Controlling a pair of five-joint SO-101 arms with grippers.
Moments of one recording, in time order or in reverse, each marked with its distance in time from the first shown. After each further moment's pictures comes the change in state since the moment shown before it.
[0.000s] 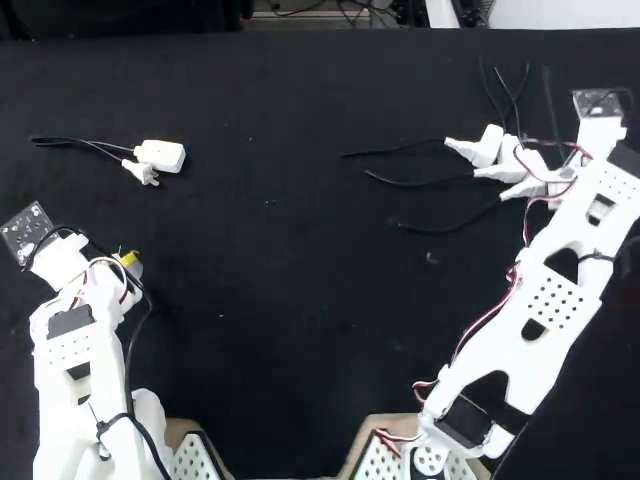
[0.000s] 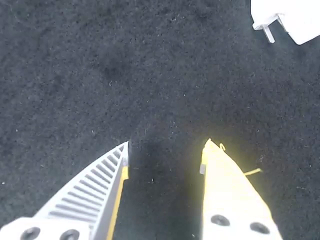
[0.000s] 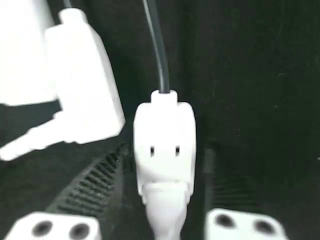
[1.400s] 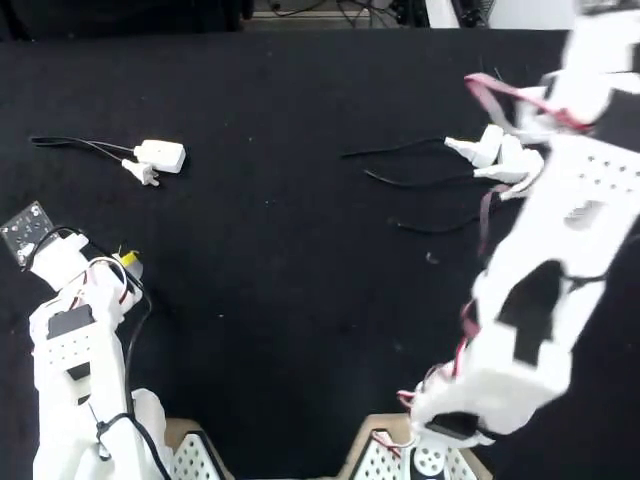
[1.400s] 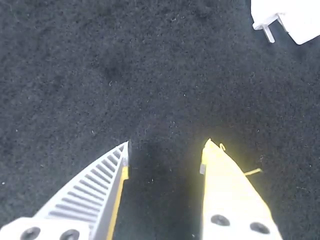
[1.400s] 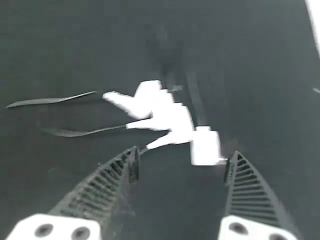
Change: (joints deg) left arm 0.0 0.0 0.0 0.0 0.0; right arm -19.9 -52.0 13.5 24.0 -13.0
